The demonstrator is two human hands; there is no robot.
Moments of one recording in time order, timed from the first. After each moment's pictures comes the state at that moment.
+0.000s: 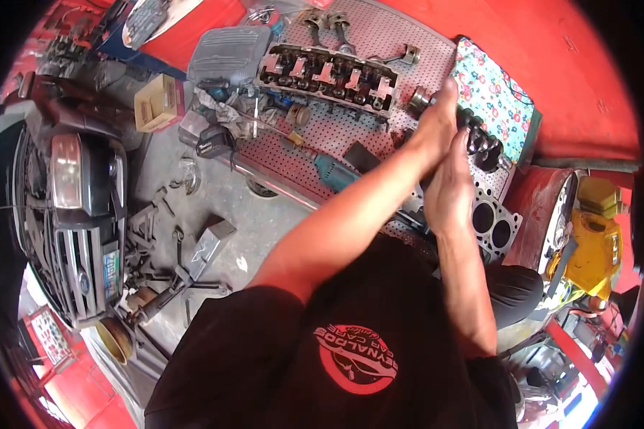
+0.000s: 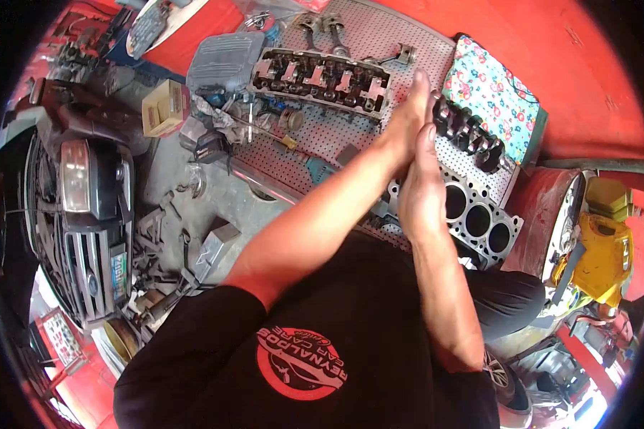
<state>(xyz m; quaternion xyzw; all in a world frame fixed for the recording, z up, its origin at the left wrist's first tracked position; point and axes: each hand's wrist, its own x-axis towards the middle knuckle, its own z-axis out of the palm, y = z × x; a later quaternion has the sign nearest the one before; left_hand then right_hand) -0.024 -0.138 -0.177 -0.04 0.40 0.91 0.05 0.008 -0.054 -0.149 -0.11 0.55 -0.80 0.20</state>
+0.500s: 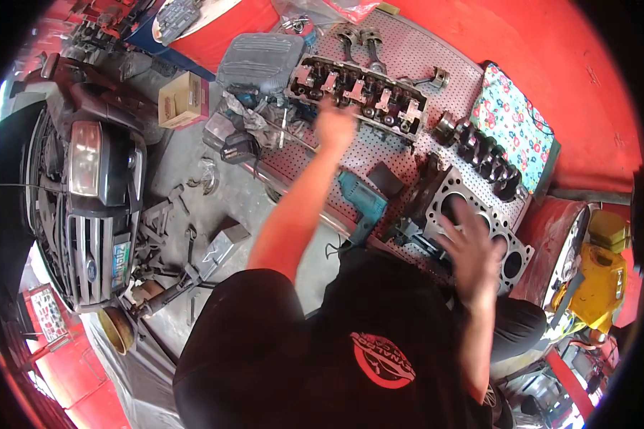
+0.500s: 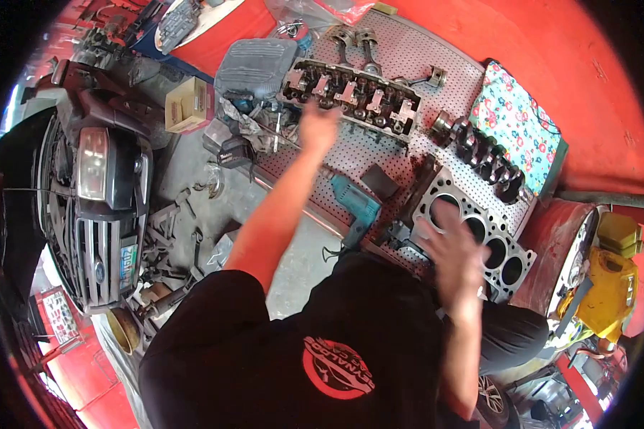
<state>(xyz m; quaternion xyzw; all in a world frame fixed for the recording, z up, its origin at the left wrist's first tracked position) 0.033 -0.304 -0.336 -0.48 0.73 0.44 -0.20 0.030 0.057 -0.184 -0.12 0.54 -0.73 0.39</state>
